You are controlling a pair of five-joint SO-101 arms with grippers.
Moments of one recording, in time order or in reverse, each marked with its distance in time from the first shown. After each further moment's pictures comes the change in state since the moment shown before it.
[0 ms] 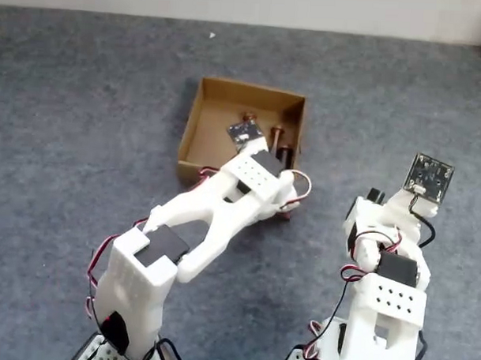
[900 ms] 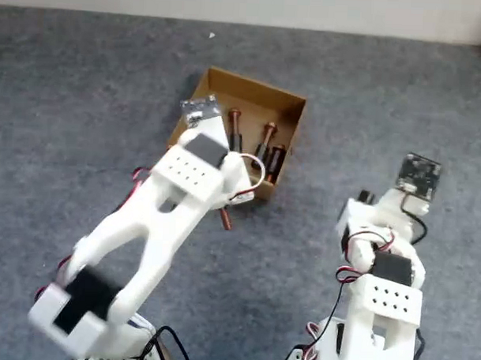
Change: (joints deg) left arm -5.5 -32.8 17.6 9.5 -16.7; right arm -4.6 -0.7 0.0 4.0 0.0
